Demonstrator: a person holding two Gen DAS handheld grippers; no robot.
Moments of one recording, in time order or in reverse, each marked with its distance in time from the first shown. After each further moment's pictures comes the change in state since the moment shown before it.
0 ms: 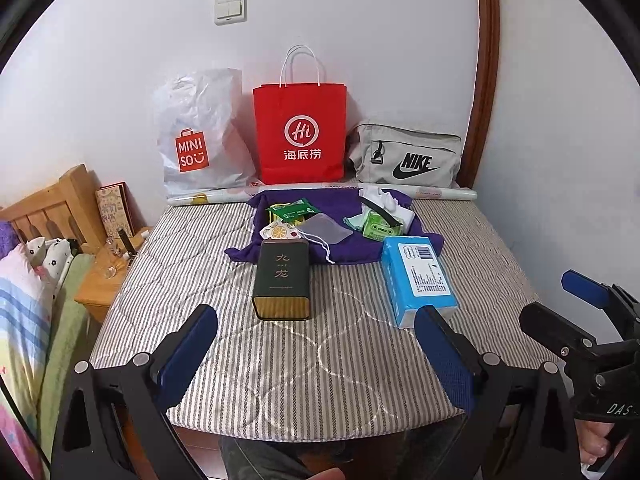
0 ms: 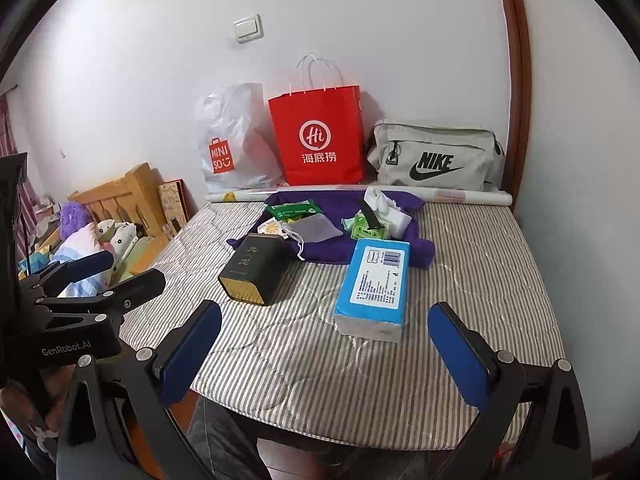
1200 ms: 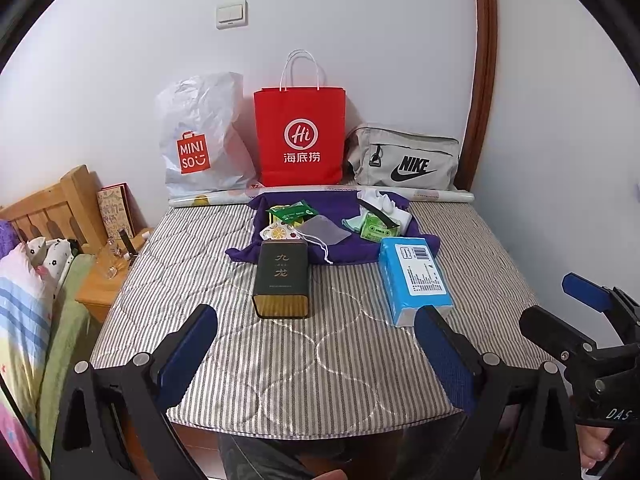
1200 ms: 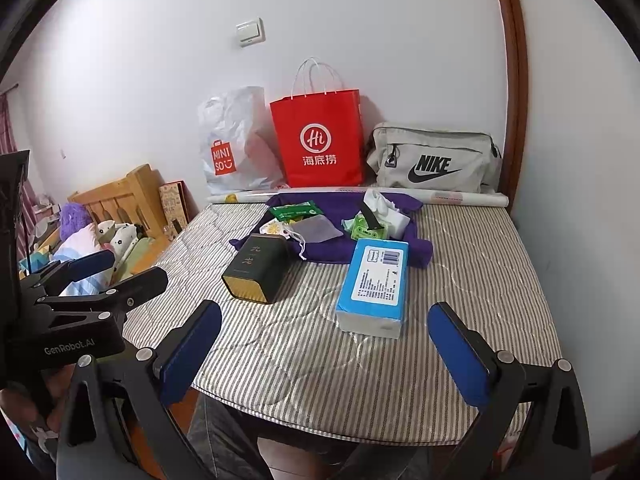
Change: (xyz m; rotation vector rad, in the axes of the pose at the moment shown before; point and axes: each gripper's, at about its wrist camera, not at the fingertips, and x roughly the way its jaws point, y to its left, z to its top) left arm -0.009 -0.004 -0.003 -0.006 -0.010 0.000; right arm -0.012 0.003 -0.003 0.000 -0.009 -0.006
